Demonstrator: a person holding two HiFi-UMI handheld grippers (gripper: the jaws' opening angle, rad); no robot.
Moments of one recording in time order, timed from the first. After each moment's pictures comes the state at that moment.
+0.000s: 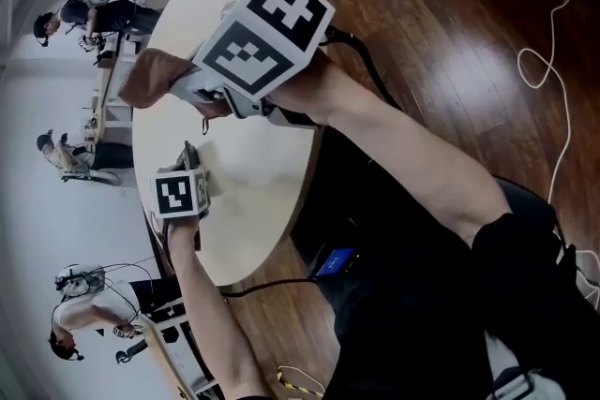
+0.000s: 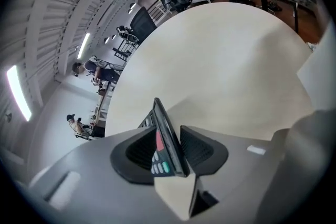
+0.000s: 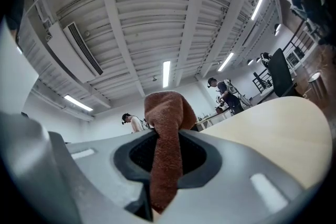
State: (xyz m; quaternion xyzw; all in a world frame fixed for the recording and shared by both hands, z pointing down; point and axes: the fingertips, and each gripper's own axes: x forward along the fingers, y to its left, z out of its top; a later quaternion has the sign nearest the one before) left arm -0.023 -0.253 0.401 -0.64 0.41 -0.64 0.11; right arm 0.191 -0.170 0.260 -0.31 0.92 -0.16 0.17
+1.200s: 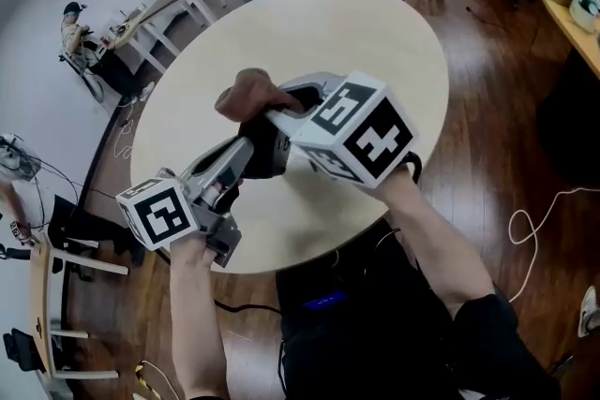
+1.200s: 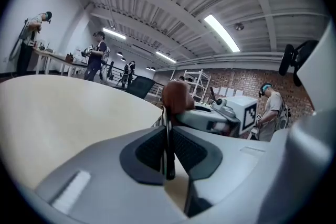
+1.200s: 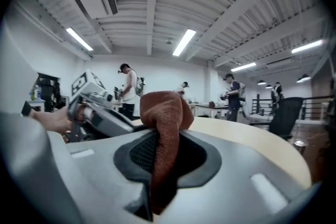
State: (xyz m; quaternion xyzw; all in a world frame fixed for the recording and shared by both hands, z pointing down) left arm -0.032 -0.186 0.268 -0.93 0.29 -0.08 -0.19; right arm 0.020 -0.207 0.253 -0.38 0.92 0.00 -0.09
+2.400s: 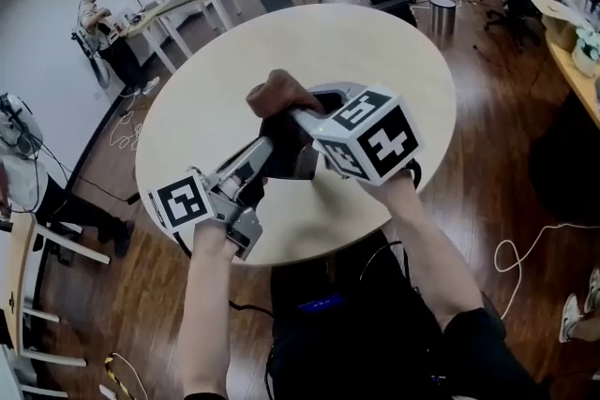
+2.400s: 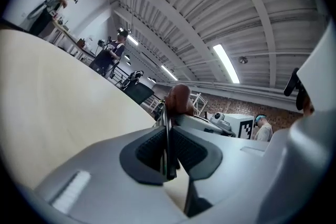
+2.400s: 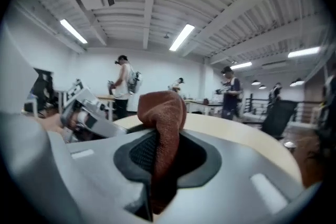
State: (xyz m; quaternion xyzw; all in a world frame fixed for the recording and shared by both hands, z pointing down) left arm -0.059 -0.184 0.266 -0.92 0.26 0.06 -0.30; right arm 0.000 -0.210 0.240 -0.41 0.90 0.00 -0.13
